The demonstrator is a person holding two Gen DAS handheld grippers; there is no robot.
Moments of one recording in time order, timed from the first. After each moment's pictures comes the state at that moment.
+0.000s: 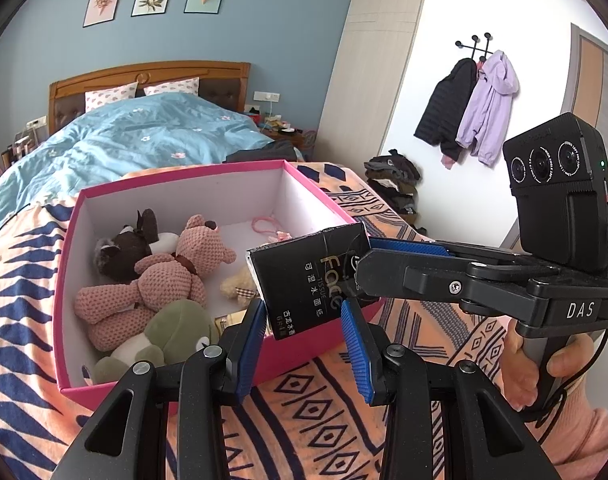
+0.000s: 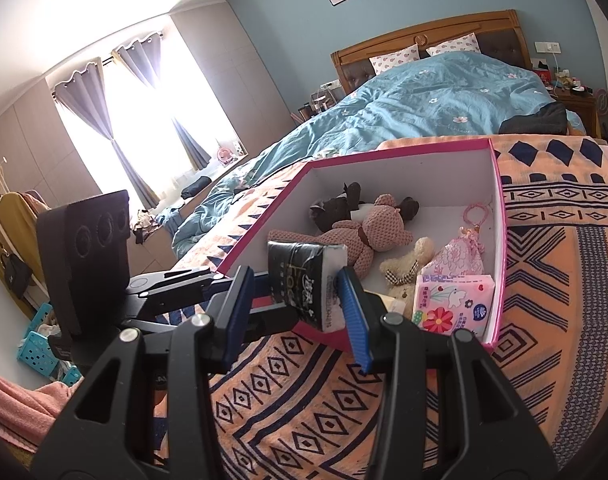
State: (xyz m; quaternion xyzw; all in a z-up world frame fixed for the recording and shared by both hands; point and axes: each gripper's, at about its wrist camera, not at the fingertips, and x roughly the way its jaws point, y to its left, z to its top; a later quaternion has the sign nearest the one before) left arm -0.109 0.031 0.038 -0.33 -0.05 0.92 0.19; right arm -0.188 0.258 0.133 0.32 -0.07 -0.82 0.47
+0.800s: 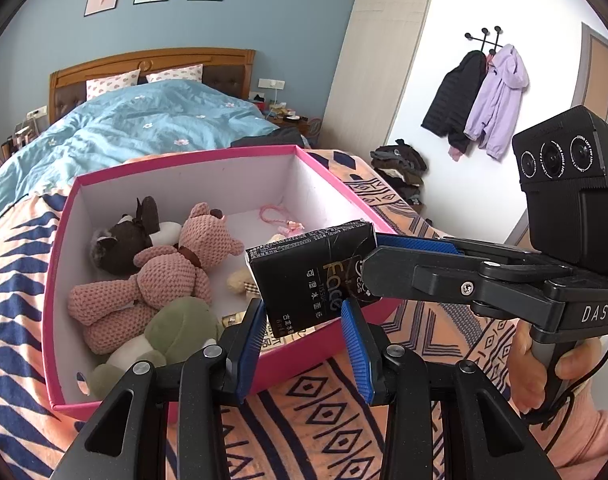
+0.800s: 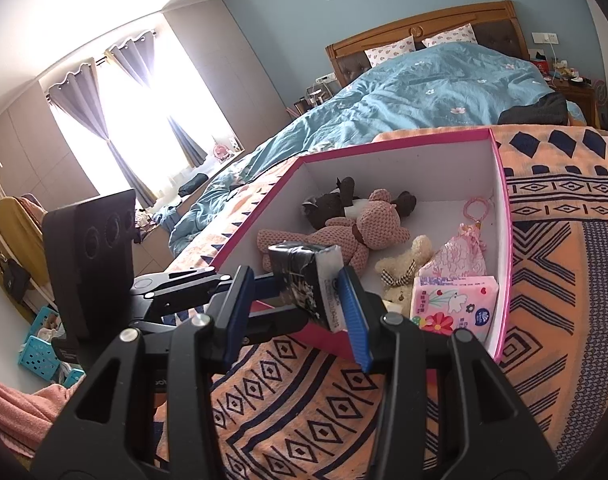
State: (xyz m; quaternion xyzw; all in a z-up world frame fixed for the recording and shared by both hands) left arm -0.127 0.031 0.029 -0.35 -0.05 0.92 0.19; right arm -0.206 0.252 0.123 0.34 -0.08 -0.81 0.47
